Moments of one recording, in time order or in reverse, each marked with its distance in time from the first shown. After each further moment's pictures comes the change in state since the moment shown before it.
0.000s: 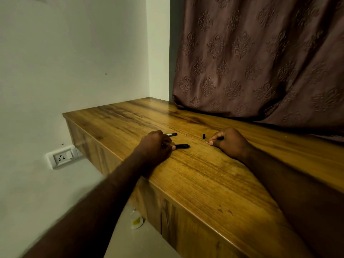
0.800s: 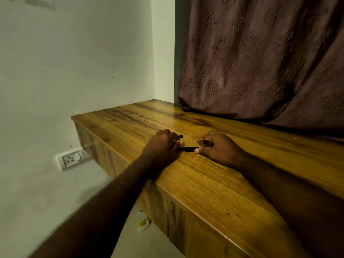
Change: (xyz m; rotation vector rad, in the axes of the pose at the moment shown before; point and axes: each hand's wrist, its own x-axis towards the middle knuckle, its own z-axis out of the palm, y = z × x) left_hand 0.004 0.000 0.004 0.024 0.070 0.054; right_hand -0.009 -0.031 0.025 -0.125 -0.069 -0.178
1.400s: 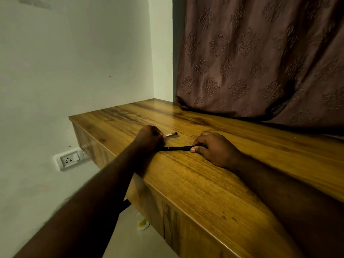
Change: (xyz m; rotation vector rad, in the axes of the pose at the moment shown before) left_hand 0.030 -0.034 -0.006 -0.382 -0.069 -0.453; right_hand 0.008 0.004 0.006 -0.123 -0.004 -0.126
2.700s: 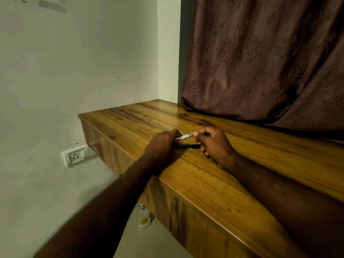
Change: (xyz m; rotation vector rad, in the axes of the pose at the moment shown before) left_hand -0.064 0.026 0.007 0.397 0.121 0.524; right_hand 0.003 -0.046 0.009 0.820 0.254 0.334
